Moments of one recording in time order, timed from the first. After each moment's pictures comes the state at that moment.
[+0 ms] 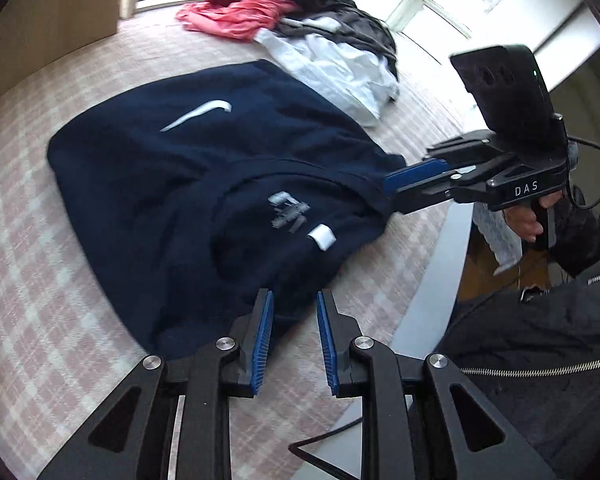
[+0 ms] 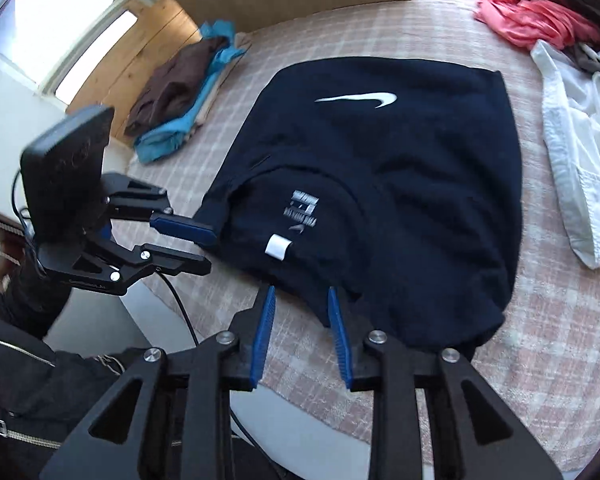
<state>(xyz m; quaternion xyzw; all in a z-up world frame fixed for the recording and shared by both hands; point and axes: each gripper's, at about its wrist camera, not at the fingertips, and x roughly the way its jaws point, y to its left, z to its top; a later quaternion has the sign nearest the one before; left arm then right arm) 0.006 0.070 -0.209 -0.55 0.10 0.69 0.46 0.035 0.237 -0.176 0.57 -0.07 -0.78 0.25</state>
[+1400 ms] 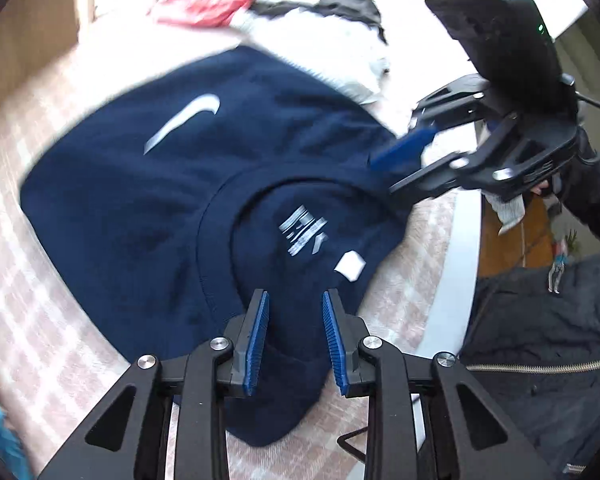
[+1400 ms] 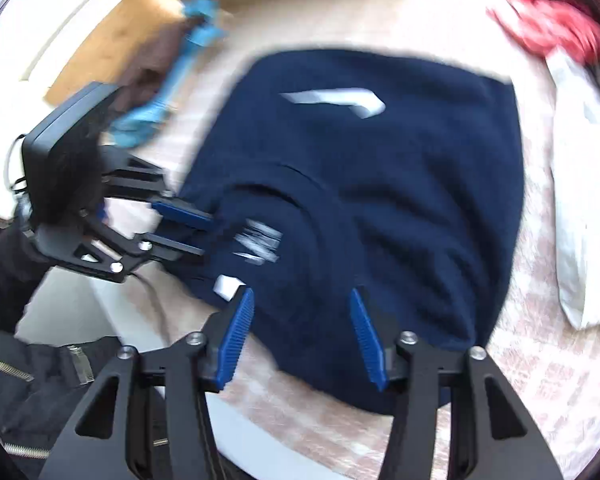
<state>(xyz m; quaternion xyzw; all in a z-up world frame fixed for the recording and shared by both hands) -0.037 0.064 -0.227 -0.57 0.13 0.65 0.48 -0.028 0.256 -0.192 0.62 -0.04 -0.74 0.25</state>
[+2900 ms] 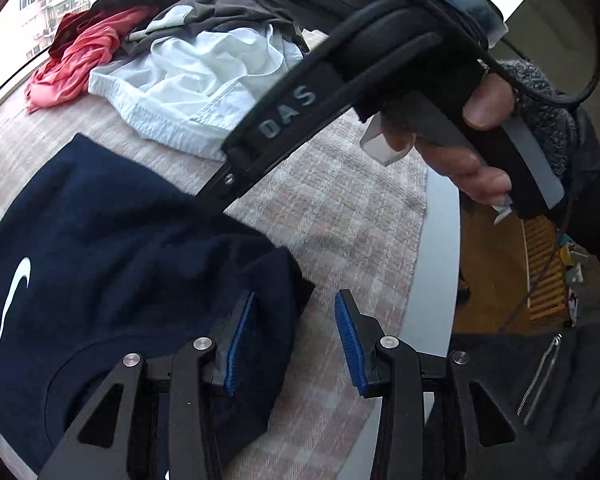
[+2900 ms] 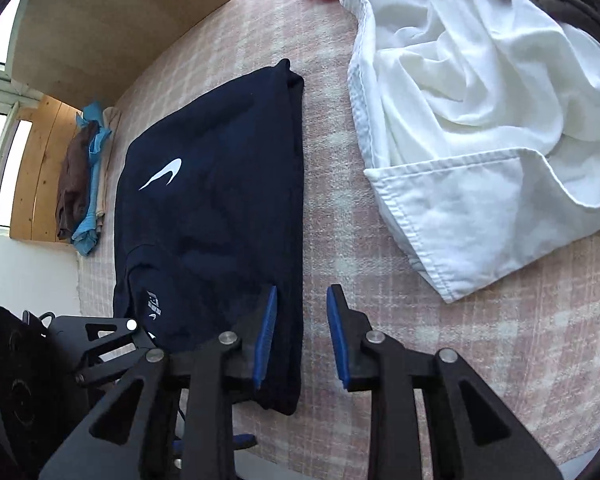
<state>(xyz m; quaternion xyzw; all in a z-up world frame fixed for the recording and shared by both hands) 0.016 0.248 -0.218 -0.50 0.20 0.66 0.52 -0.051 0.392 -0.200 0.63 -0.23 -0.73 0.12</state>
